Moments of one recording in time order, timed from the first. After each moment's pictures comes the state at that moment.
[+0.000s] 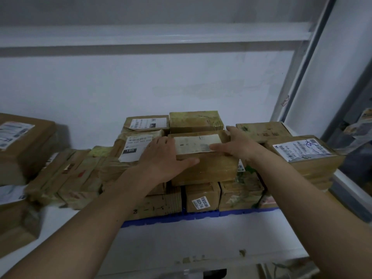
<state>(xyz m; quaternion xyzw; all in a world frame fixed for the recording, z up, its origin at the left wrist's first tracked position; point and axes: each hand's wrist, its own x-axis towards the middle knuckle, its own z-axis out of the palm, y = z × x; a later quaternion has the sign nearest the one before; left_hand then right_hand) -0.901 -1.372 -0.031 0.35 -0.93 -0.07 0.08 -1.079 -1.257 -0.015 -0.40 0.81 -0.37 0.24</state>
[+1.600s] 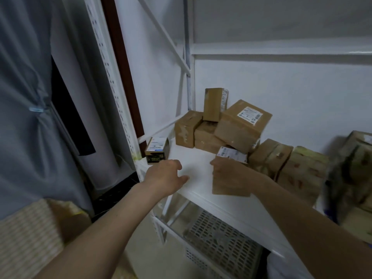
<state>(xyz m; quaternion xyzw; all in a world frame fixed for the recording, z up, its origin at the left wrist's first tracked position) -0.346 -1.422 -0.035 0.68 -0.73 -0.10 0.06 -0.538 -1.446 -0.041 -0.77 0.60 -0.06 0.19</state>
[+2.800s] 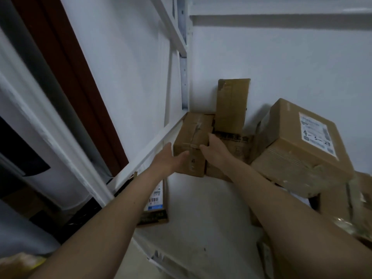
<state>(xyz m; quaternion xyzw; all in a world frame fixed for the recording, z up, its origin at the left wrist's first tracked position) -0.280 -1.809 -0.120 0.62 -0.65 -0.38 0.22 -0.436 -1.798 -0.093 -0.56 0.69 -0.30 0.35</state>
